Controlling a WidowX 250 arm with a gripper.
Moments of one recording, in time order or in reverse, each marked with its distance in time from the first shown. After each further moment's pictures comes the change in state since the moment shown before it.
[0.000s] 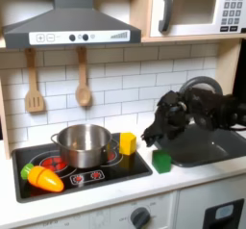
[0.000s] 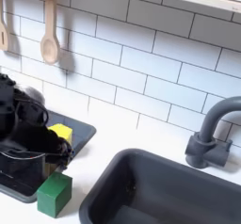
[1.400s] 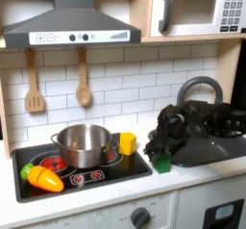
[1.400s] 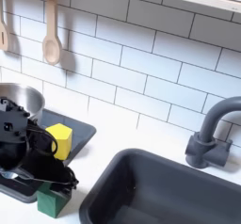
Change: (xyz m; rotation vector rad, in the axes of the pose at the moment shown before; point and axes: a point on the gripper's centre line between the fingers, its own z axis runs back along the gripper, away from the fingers) arm -0.026 -0.003 -0.026 -0.004 0.096 -0.016
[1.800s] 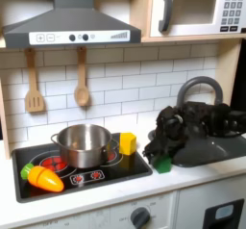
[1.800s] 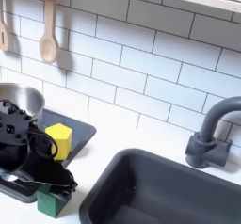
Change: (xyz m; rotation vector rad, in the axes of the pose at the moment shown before) arm -0.002 0.002 -0.004 0.007 0.018 0.005
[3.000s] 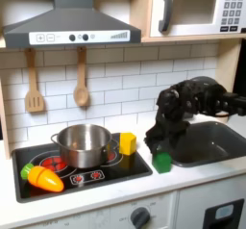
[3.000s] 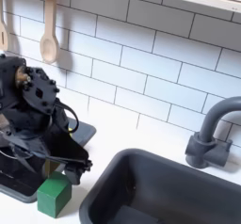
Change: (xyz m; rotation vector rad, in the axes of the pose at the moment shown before) arm 0.018 -0.011 0.007 0.017 0.149 -0.002
